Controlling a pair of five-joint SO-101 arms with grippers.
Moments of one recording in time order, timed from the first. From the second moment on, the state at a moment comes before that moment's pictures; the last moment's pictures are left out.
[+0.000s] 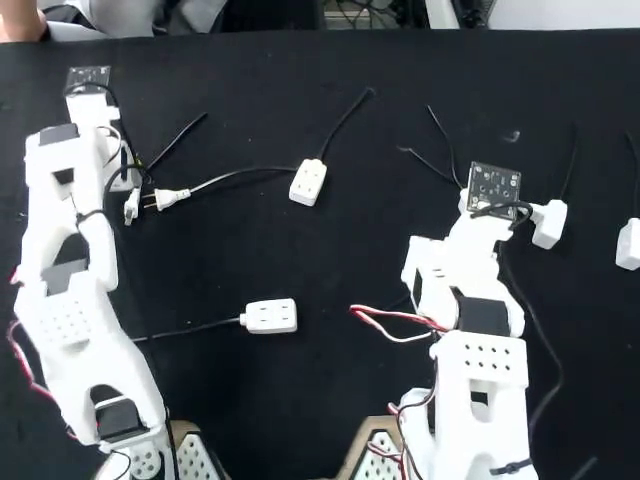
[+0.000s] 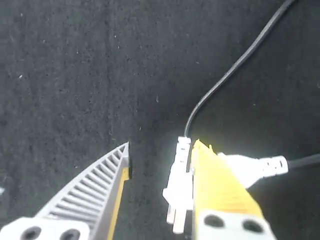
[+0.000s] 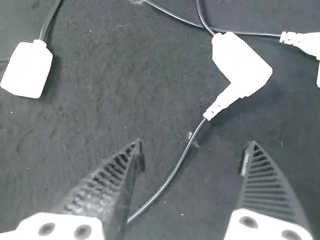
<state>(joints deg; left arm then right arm) -21.6 32.7 -20.4 61.8 -14.6 7.0 -56.1 67.6 47.3 -5.2</state>
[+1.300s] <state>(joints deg) -14.8 22.6 -35.5 100.3 -20.7 8.4 -56.1 67.6 47.3 -5.2</state>
